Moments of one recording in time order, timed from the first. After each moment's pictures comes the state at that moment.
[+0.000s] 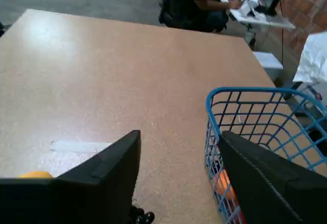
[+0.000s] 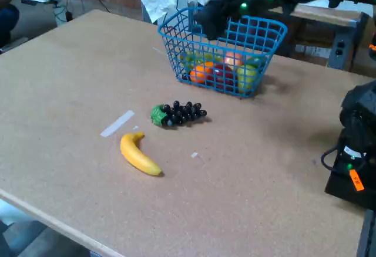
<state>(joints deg) -1.7 69.0 49.8 -3.9 6.6 -7.5</state>
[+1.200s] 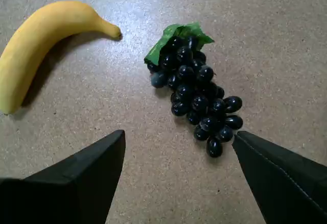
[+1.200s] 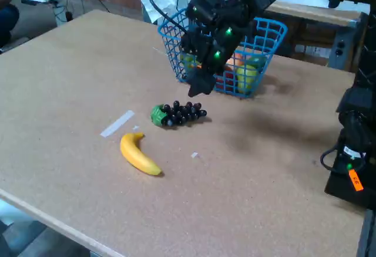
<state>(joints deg) -2.0 93.2 56.7 -23.7 -6.6 -14.2</state>
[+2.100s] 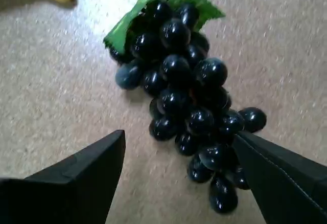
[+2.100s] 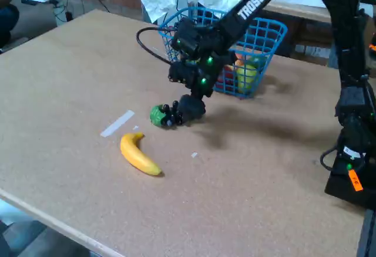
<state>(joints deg) -2.2 111.7 61.5 -14.2 -4.0 -19.1</state>
